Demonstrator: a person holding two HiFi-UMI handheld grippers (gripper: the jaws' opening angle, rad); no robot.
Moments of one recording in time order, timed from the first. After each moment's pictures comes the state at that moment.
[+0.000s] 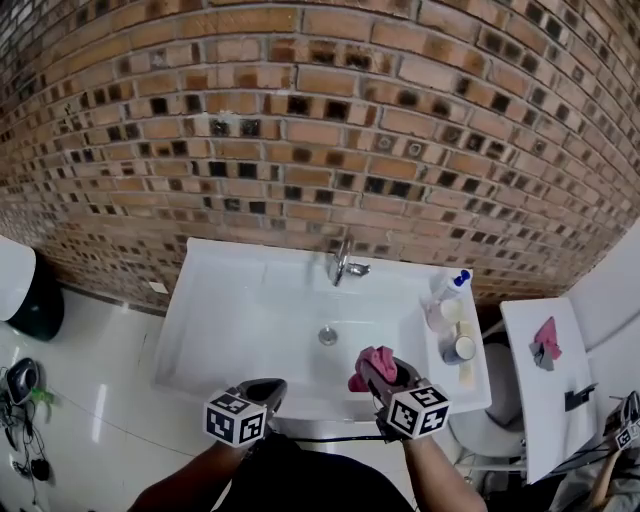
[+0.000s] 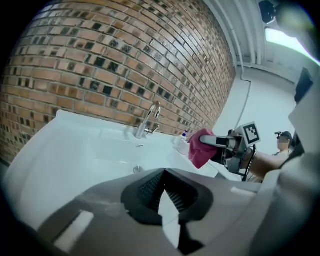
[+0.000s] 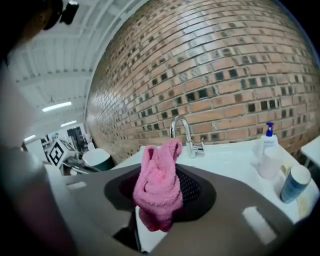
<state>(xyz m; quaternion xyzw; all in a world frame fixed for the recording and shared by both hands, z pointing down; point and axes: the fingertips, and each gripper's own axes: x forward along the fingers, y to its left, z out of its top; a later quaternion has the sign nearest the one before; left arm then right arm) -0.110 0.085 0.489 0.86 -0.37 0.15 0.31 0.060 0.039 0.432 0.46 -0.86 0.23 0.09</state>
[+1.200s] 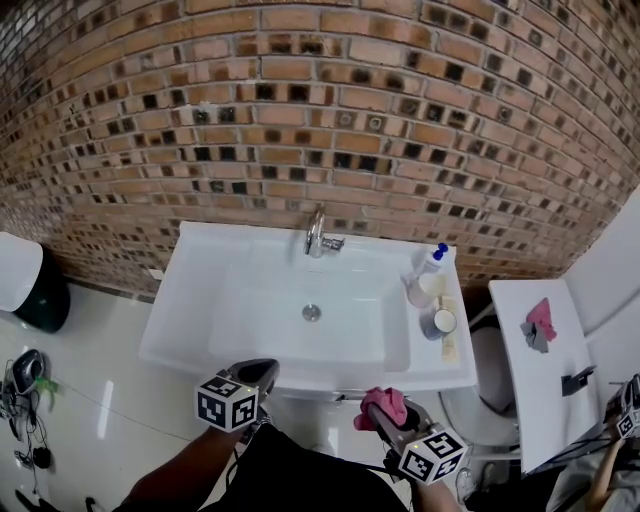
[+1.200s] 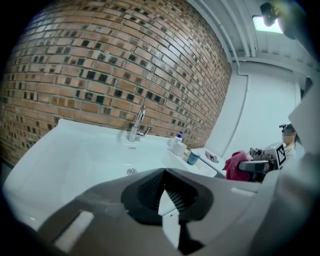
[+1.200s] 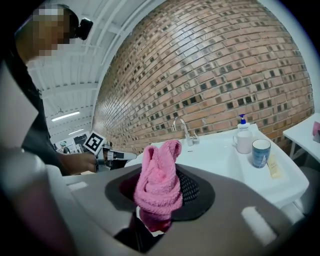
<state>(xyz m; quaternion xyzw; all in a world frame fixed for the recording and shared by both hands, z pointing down) -0.055 0.132 0.462 0.86 -0.40 0.15 0.28 0.140 0.214 0.426 0.43 -0.86 0.25 0.06</state>
